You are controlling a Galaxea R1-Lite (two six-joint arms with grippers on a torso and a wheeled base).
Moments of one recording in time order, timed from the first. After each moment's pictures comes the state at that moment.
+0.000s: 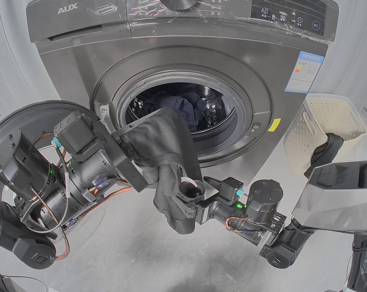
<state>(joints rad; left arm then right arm) -0.67 1.64 -0.51 -1.54 -0.26 -0.15 0.76 2.24 -0.68 -1.55 -0.04 0.13</state>
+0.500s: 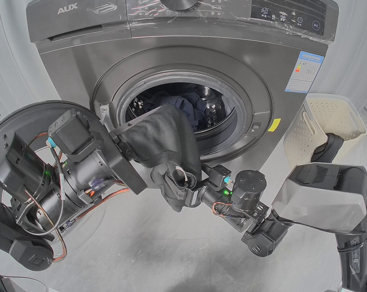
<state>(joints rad) -0.69 1.62 -0.51 -1.54 -0.26 -0.15 0.72 2.38 -0.93 -1.55 -0.03 0.12</state>
